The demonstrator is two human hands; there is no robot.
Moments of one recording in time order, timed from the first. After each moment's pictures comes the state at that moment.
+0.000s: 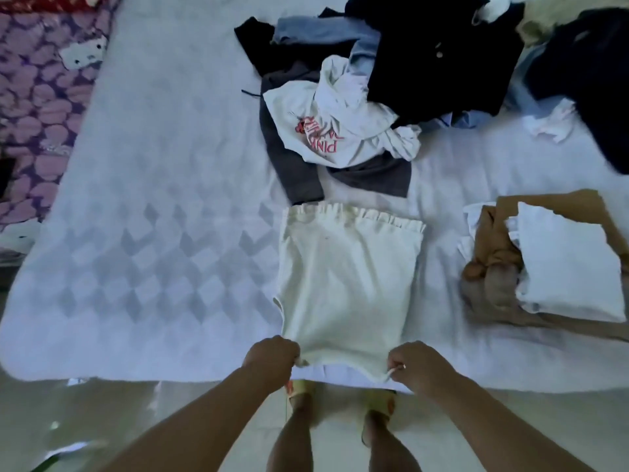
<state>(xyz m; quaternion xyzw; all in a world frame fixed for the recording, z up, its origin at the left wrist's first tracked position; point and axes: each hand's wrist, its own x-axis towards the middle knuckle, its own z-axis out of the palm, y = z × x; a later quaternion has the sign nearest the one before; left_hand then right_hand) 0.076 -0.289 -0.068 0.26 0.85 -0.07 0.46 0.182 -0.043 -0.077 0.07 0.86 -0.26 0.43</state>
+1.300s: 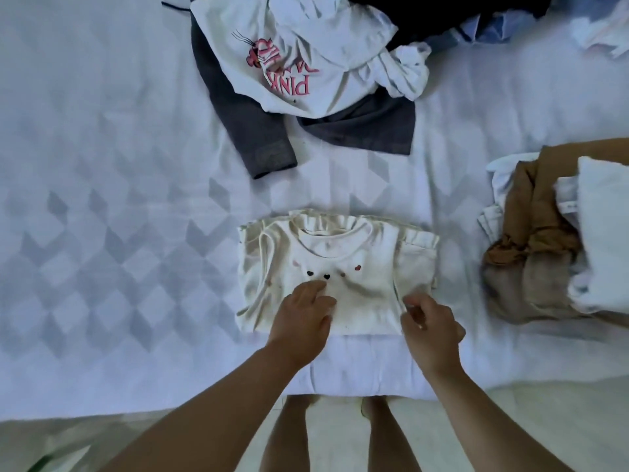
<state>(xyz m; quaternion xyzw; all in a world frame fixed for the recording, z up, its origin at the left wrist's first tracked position) 0.034 -0.208 -0.170 0.35 0.88 0.17 0.28 0.143 -0.028 -0.162 0.47 0.82 -0.31 0.11</state>
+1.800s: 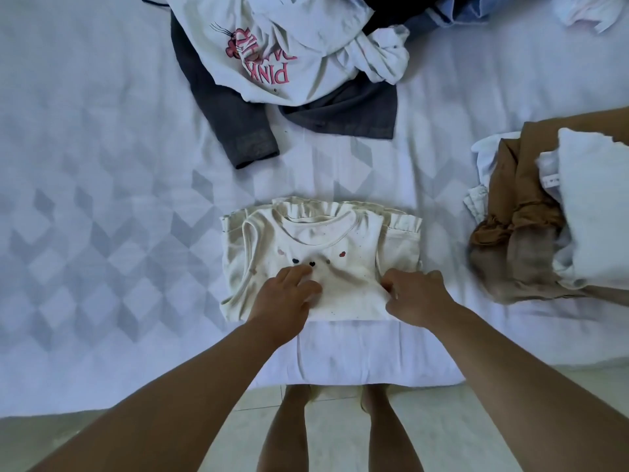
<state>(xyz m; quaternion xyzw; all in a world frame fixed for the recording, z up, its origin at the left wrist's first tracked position) 0.026 -0.212 -0.180 0.39 0.87 0.13 0.28 0.115 0.015 -0.162 0.17 0.88 -0.20 0.39</state>
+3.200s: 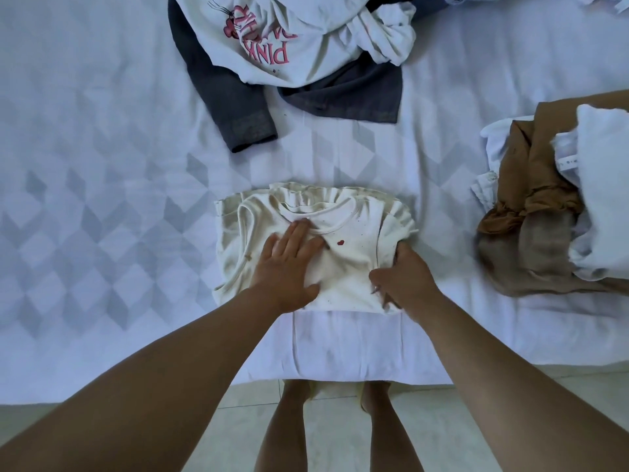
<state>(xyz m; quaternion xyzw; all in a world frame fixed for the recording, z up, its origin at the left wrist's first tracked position) 0.009 -0.185 -0.189 0.36 0.88 -0.01 0.31 0.102 -0.010 -0.166 0.47 0.67 -0.54 0.19</state>
